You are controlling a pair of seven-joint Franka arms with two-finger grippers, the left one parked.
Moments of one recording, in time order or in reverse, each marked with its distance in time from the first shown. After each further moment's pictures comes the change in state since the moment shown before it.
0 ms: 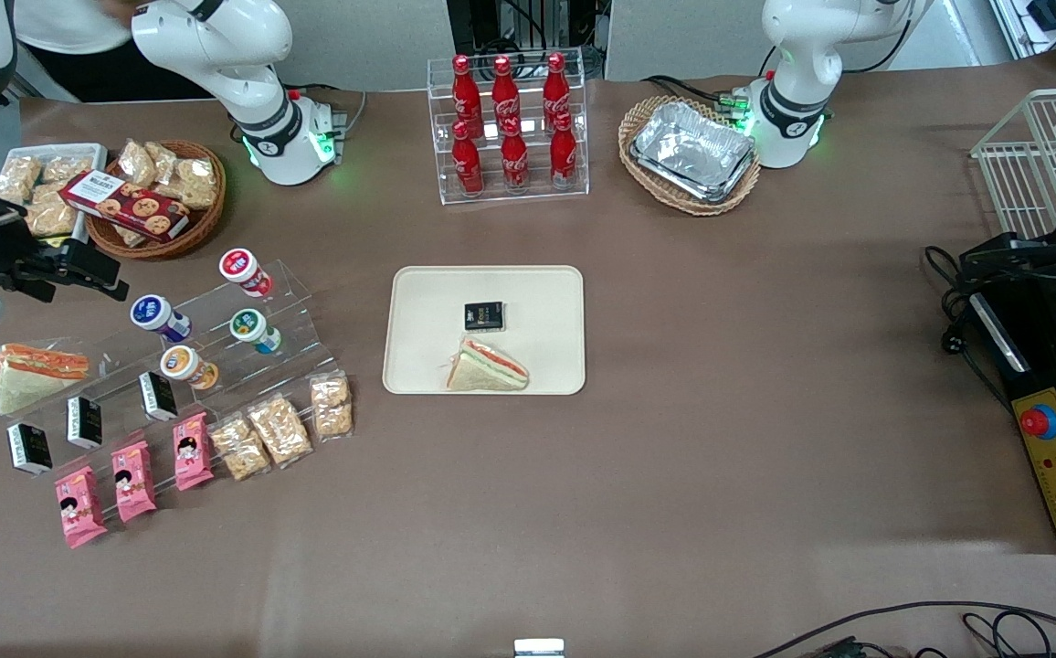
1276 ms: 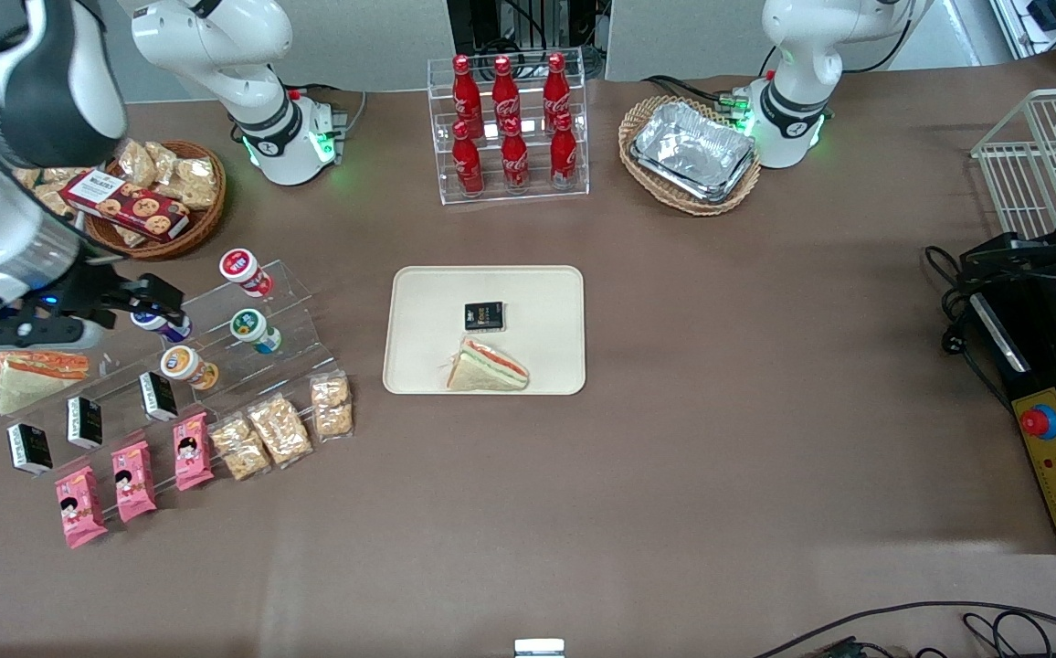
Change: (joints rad) arm 0.044 -0.067 0.007 -0.346 -0.056 0.314 -0.004
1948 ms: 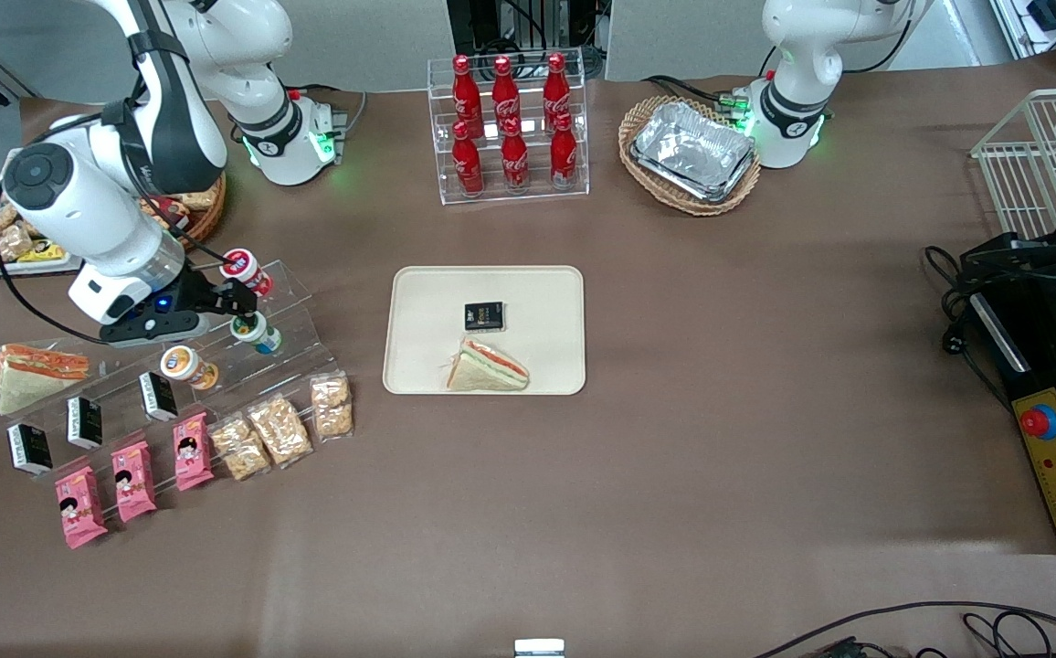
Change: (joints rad) arm 0.049 -0.071 0.006 -0.402 -0.003 0.375 -0.082
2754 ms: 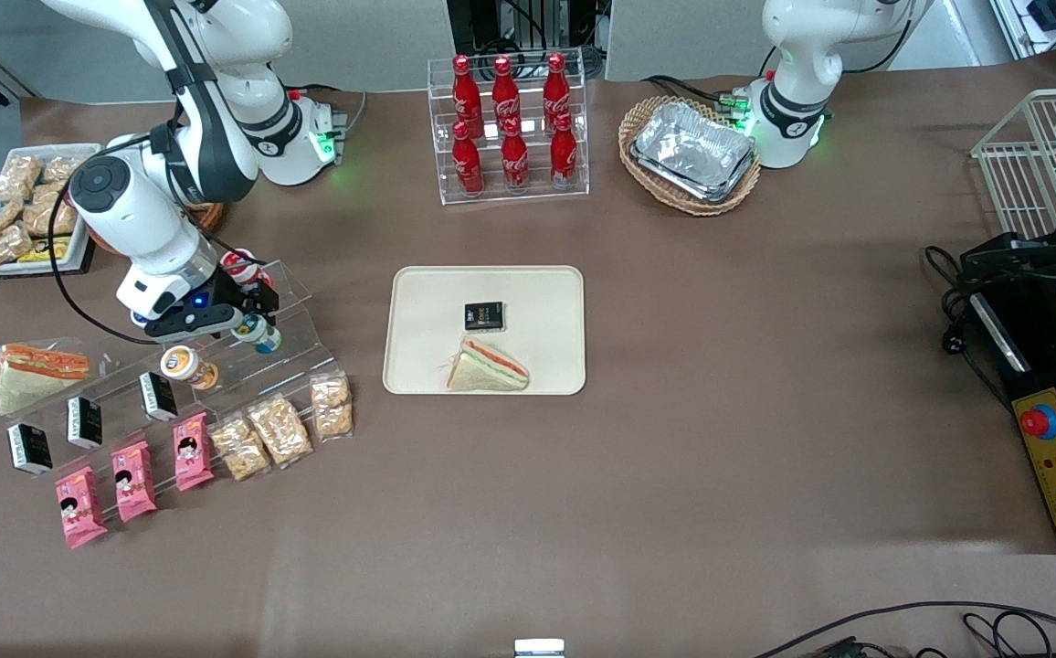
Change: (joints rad) arm -0.001 0.010 -0.003 -0.211 0.000 0.271 -0.080
